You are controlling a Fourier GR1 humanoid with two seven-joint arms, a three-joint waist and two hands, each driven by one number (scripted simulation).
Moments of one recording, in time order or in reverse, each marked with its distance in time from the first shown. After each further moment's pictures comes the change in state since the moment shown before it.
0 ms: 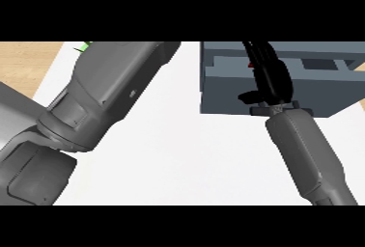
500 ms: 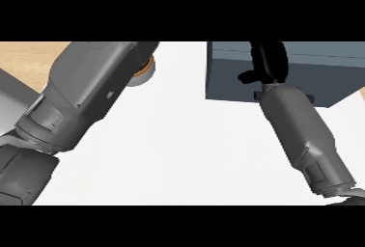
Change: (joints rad) left arm 0.096 0.078 -0.020 -0.128 -0.025 -0.033 0.077; right arm -0.244 0.008 -0.093 0.352 0.060 -0.210 -0.012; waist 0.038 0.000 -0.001
